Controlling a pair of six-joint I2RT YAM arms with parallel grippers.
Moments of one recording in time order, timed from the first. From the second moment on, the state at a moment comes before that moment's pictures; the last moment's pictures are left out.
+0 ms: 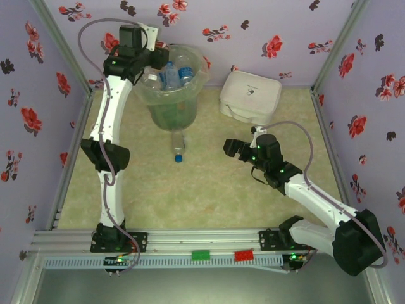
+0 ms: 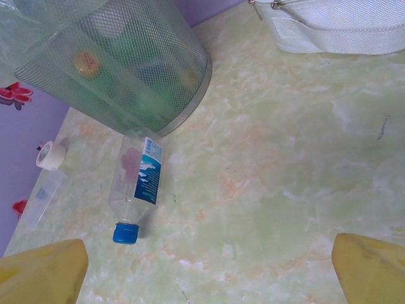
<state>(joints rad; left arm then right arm) -0.26 2.23 2.68 -0.89 0.15 0.03 0.52 1.08 0.62 -0.02 -0.07 0.63</state>
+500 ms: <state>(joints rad) -0.25 2.23 2.67 -0.86 0.16 -0.01 0.52 1.10 0.63 -0.02 -0.07 0.63</state>
